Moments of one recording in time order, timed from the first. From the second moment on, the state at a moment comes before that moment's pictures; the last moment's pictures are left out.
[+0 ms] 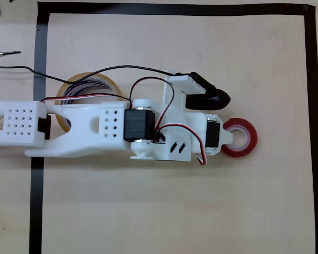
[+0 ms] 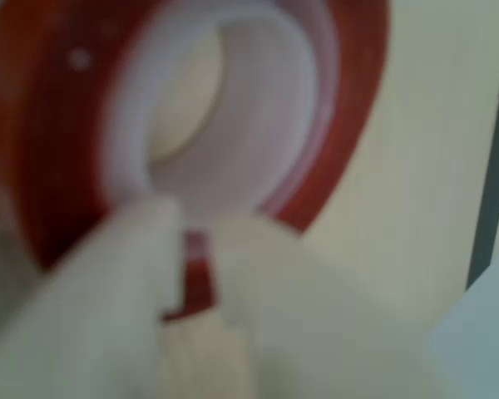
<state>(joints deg) 1.6 7.3 -10.2 64.6 4.6</state>
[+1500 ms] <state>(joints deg) 1.1 16.1 -11.0 90.5 4.6</state>
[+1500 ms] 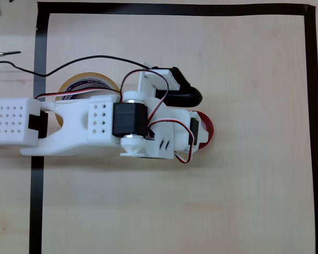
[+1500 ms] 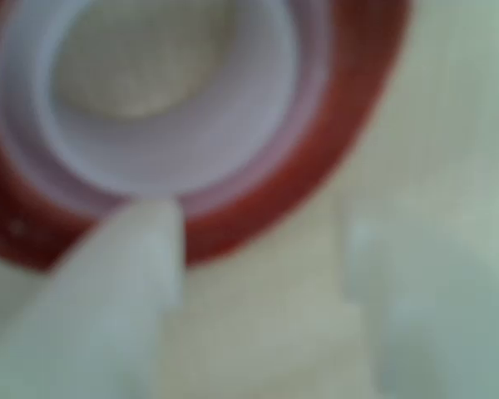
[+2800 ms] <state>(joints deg) -0.5 10.2 -11.5 98.6 4.6</state>
